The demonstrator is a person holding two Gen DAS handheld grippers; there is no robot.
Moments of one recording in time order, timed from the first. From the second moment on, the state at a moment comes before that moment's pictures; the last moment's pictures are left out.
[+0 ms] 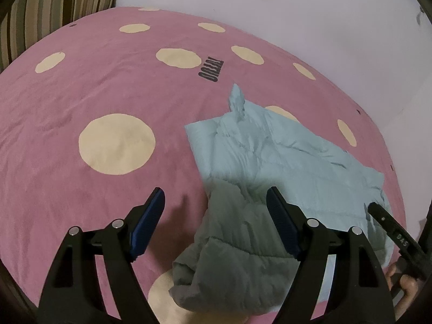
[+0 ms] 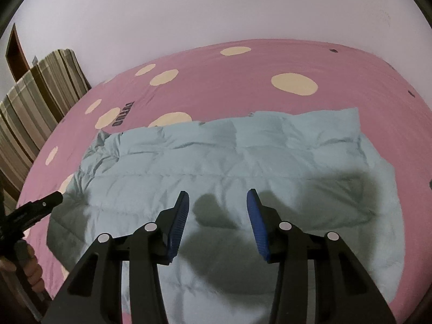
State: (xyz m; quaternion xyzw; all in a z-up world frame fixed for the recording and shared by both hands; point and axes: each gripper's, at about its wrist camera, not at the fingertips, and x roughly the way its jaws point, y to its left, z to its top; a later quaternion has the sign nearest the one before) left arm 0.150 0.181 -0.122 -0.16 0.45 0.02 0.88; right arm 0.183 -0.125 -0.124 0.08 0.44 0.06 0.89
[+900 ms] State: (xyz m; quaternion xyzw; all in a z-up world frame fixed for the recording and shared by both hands) left arm 0.207 0.171 -0.176 -0.16 0.53 -0.06 0.83; right arm 0.195 -0.095 -0.179 0.01 0.46 0.03 0.89
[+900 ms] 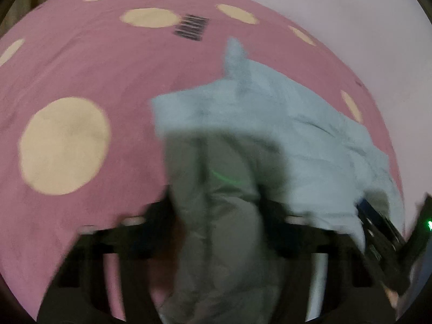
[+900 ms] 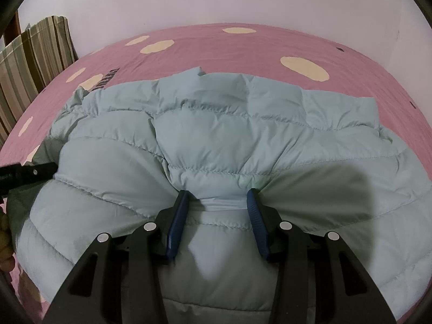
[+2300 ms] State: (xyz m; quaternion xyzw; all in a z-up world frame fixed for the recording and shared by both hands) left arm 0.165 -0.190 -0.082 0.09 0.45 -0.15 0.88; right arm 0.101 -0.306 -0.115 0.11 0.41 -0.06 0.90
